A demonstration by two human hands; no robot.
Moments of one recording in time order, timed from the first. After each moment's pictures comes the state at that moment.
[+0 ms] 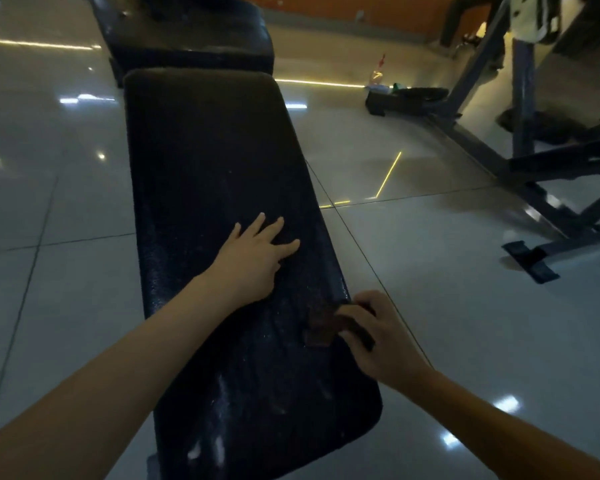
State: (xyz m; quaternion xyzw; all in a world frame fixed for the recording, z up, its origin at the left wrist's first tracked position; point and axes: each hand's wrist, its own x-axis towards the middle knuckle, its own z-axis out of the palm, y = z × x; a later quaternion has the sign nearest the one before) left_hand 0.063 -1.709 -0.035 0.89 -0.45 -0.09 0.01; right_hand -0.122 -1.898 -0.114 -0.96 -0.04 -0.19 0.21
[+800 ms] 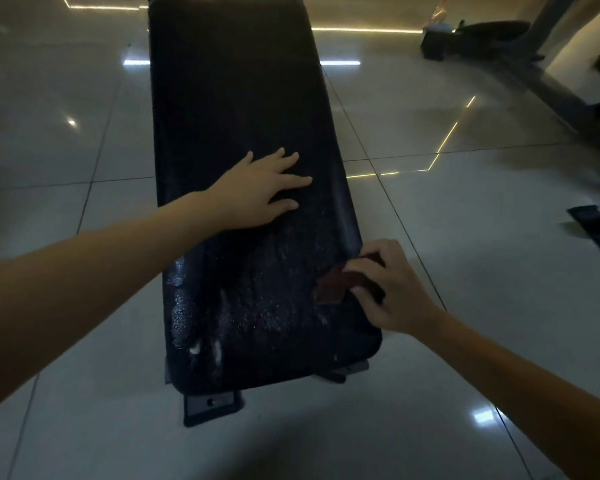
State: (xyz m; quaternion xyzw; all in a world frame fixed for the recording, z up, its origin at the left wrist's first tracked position) left_hand 0.059 -1.700 -0.044 0.88 -0.47 -0.07 0.06; right_hand -0.131 -1.921 -0.134 -0.94 -0.17 -0.20 0.20
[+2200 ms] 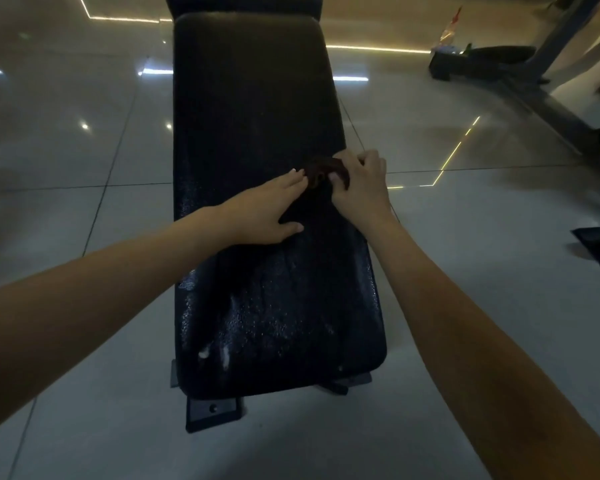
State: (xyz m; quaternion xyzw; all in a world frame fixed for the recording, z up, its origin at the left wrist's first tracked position) left_hand 0.049 -1.693 -0.042 0.88 -0.44 -0.12 0.11; right_hand 0.019 -1.888 -0.071 -0.95 0.08 -0.23 0.21
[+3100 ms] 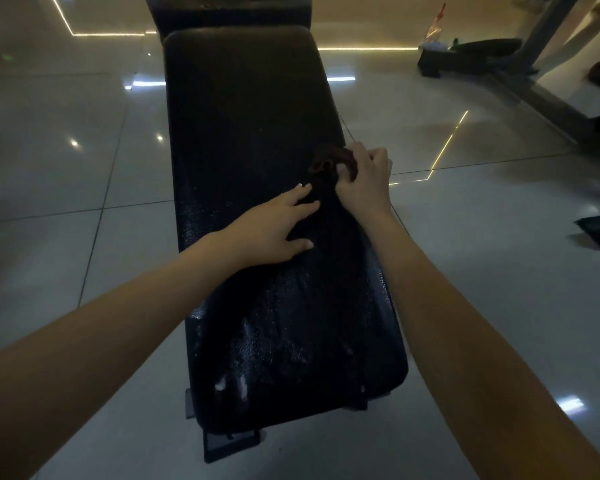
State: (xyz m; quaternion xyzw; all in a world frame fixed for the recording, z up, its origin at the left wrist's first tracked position) left_hand 0.056 -1.695 -0.044 0.87 -0.46 -0.11 0.12; right_hand 0.052 -1.890 -0.071 -0.91 0.17 -0.26 0.28
